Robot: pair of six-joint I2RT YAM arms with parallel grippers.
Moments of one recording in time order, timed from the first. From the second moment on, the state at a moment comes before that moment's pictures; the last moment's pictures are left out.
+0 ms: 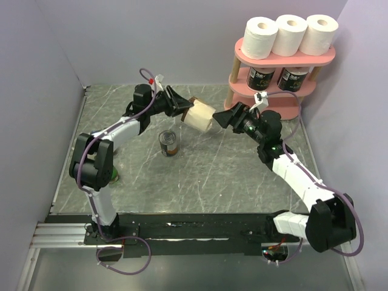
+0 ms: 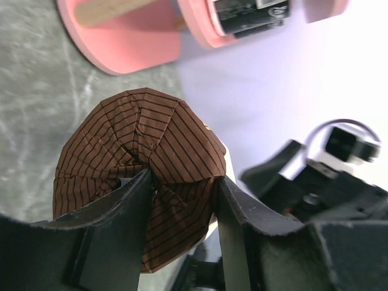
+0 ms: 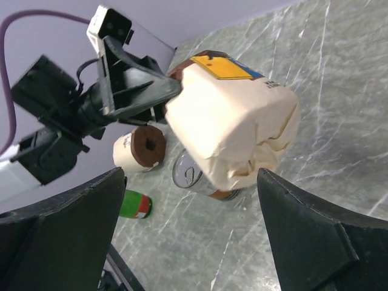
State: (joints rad) left arm -0.32 1.86 1.33 0.34 0.69 -1.03; right arm 0.30 1.19 0.82 0.27 -0.32 0.74
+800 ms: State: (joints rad) left arm -0.36 1.82 1.18 0.74 0.71 -1.33; right arm 0.35 1.32 0.84 0.33 -0.33 0.80
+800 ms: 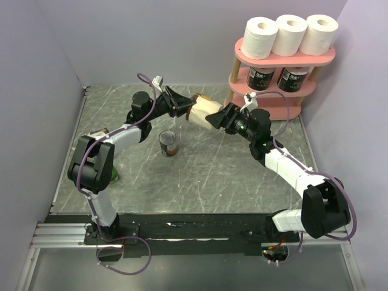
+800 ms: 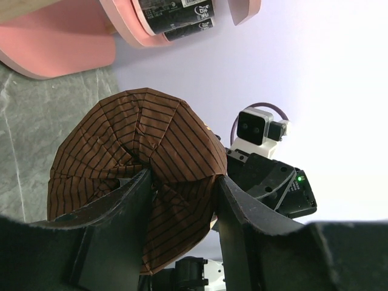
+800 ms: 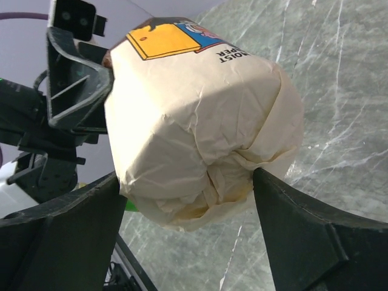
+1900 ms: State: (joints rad) left arm -0.37 1.82 1.13 0.79 0.70 -1.35; right arm 0.39 1.33 0.86 0.31 -0.29 0.72
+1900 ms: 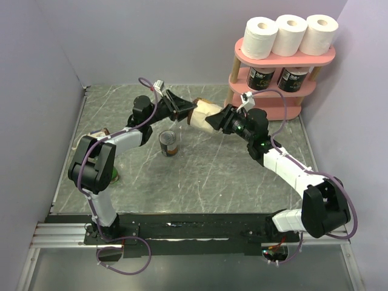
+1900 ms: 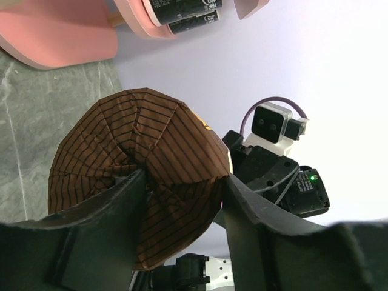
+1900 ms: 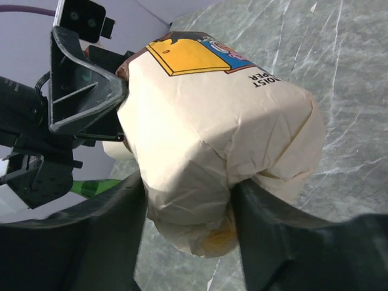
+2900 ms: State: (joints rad) left arm -0.28 1.57 1.53 -0.26 0.36 -0.56; right arm 0.20 1.41 1.14 -0.57 0.26 0.18
